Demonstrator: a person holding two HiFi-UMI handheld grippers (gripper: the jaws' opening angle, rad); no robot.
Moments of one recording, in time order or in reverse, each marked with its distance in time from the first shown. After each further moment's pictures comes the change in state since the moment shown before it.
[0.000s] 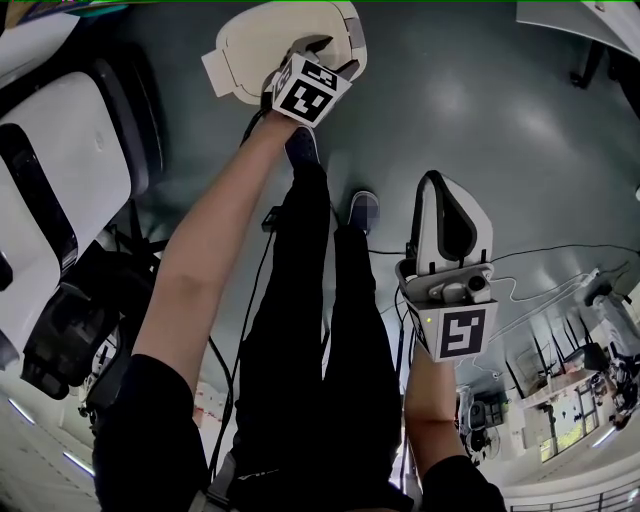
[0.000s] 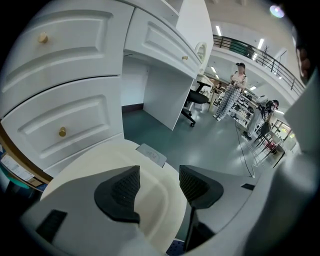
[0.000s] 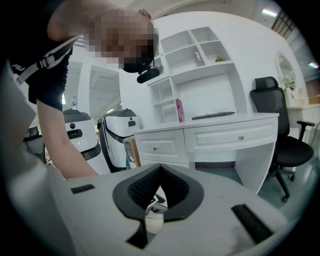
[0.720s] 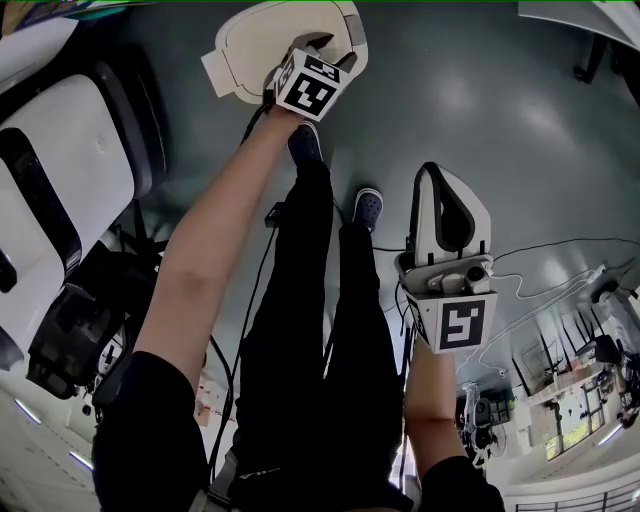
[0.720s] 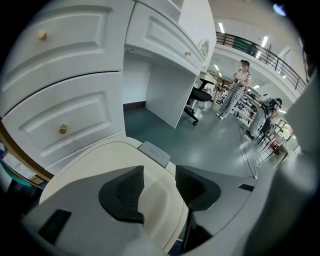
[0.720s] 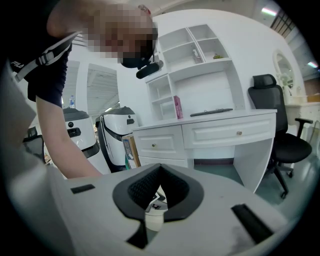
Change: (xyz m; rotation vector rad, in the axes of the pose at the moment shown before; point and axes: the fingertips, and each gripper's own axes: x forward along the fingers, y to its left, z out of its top) left arm 0.008 0.005 -0.002 -0.010 0.022 0.028; right arm 0.004 -0.003 -0.015 0.009 0.027 -0.014
